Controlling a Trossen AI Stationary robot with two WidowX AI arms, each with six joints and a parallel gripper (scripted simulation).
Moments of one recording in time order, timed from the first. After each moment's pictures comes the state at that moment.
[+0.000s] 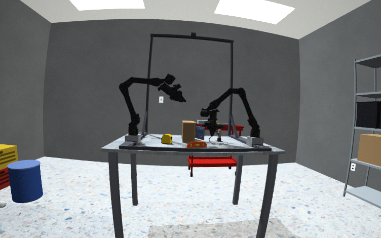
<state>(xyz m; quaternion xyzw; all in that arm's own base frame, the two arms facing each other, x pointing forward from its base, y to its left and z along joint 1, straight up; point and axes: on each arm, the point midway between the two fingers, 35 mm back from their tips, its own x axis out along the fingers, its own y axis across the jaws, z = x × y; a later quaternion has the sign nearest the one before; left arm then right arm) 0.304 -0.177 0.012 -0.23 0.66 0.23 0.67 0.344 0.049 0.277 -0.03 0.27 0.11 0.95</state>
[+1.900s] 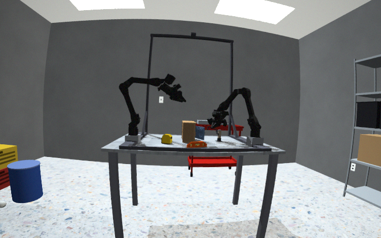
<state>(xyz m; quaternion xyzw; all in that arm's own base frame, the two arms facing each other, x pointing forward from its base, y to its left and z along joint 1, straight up) 0.291 -0.190 0.065 -0.10 0.31 0.29 0.90 0.344 0.049 0.277 -0.03 0.27 0.11 0.95</state>
